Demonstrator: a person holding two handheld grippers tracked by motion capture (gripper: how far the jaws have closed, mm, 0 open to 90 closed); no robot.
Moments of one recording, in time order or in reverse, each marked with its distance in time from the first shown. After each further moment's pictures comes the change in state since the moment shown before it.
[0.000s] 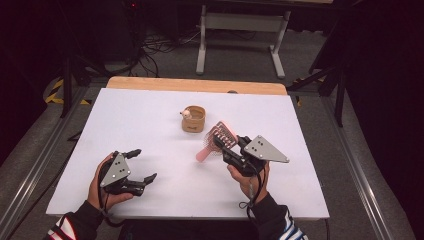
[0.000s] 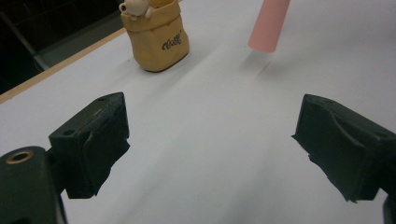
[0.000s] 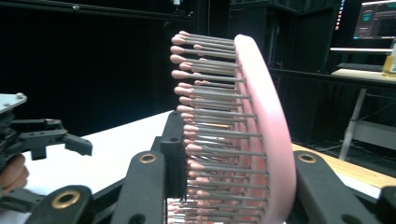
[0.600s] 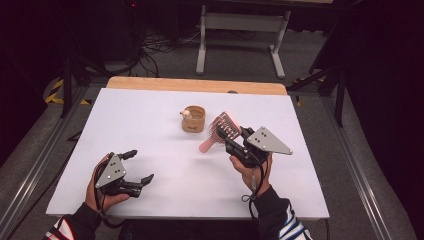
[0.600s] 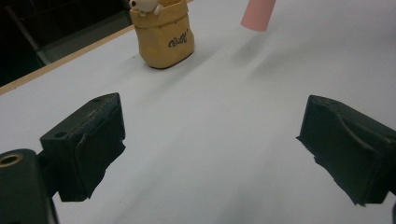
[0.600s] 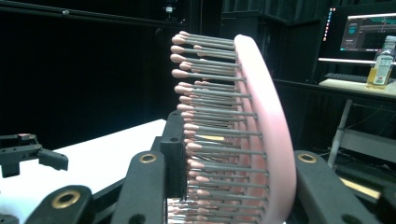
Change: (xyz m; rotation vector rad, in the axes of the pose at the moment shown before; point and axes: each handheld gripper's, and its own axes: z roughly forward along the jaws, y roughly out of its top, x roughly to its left) left arm 0.002 -0.006 -0.004 -0.022 0.014 -0.041; right arm -0.012 0.016 0.007 -0.023 -0.025 -0.025
